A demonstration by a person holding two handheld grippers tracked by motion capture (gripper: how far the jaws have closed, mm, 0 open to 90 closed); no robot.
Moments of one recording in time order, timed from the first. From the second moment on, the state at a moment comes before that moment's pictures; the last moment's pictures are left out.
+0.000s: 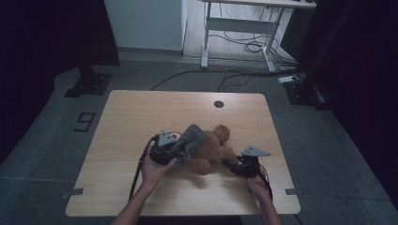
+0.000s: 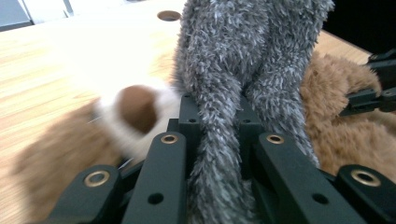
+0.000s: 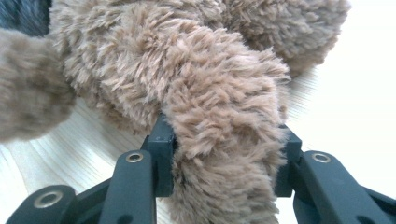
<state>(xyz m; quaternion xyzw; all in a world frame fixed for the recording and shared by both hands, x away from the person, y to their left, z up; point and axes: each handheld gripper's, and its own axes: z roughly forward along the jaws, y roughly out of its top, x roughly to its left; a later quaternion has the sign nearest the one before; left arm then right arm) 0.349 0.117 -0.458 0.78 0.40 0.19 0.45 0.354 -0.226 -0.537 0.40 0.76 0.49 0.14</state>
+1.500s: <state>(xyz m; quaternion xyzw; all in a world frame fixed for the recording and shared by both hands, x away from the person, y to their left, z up) 0.287 0.287 -0.488 0.74 0.53 0.24 0.34 0.346 -0.229 -0.531 0.40 0.75 0.51 0.13</state>
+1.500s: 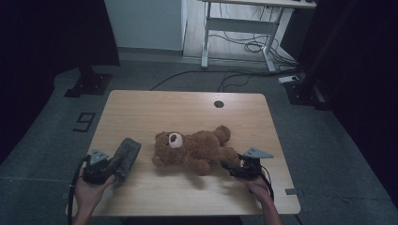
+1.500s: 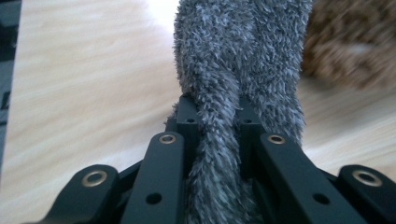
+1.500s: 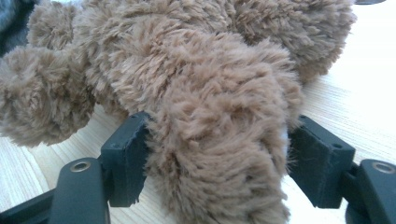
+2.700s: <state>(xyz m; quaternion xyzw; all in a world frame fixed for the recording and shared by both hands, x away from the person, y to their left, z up) 0.271 0.248 -0.465 0.75 0.47 0.24 0.40 0.319 -0.247 -0.516 0.40 0.74 0.53 0.15</state>
